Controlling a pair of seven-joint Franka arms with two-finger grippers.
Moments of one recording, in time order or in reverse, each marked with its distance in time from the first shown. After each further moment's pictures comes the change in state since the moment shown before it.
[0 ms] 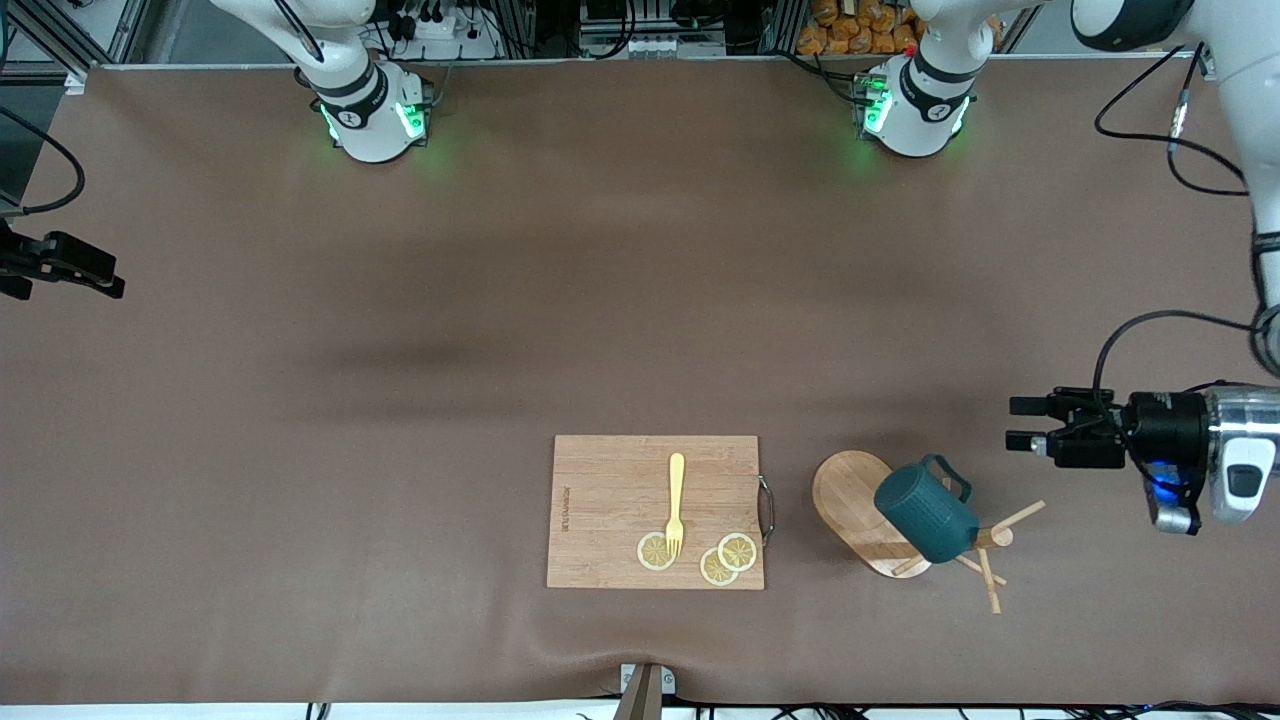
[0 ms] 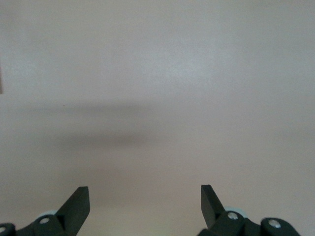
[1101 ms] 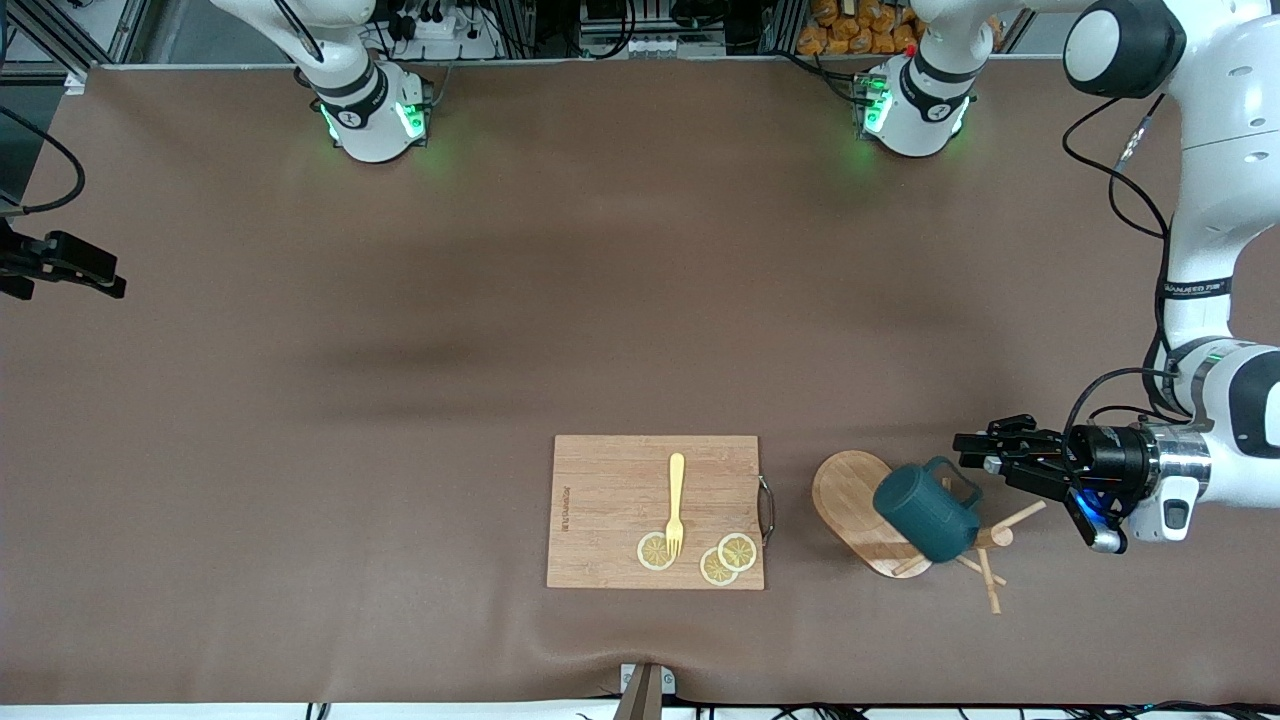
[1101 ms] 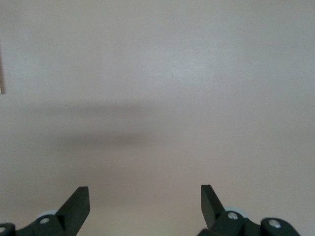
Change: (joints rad) left arm 0.049 0.196 -0.050 -0.037 -0.448 -0.003 -0.059; right arm 0.000 0.000 0.000 0.000 0.007 0.000 0.000
